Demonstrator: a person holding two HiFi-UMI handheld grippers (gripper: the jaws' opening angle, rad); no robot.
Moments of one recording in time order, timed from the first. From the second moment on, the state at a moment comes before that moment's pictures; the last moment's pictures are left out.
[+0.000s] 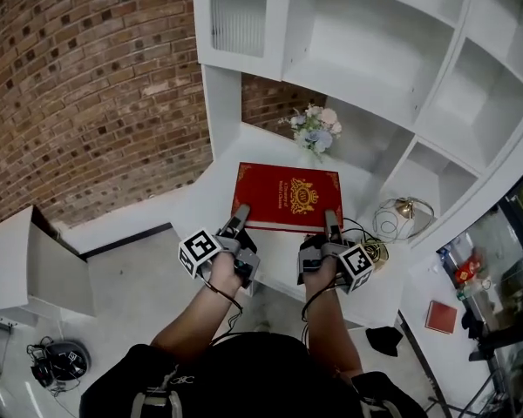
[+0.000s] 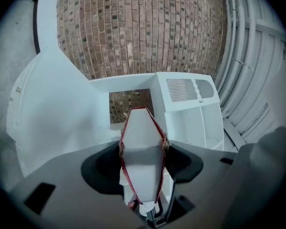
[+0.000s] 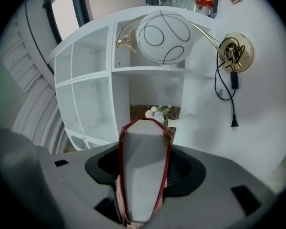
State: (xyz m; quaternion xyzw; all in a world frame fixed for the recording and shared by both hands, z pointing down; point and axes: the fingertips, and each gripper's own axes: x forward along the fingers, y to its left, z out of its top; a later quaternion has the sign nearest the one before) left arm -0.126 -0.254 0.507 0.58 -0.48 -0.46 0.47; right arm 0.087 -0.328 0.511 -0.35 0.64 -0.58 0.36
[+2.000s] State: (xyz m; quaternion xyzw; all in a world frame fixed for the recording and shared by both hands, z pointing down) left arm -0.085 -0.425 0.392 0.74 -0.25 -0.41 0.48; right arm 0.130 -0.397 0.406 -0.45 0.61 -0.40 0.51
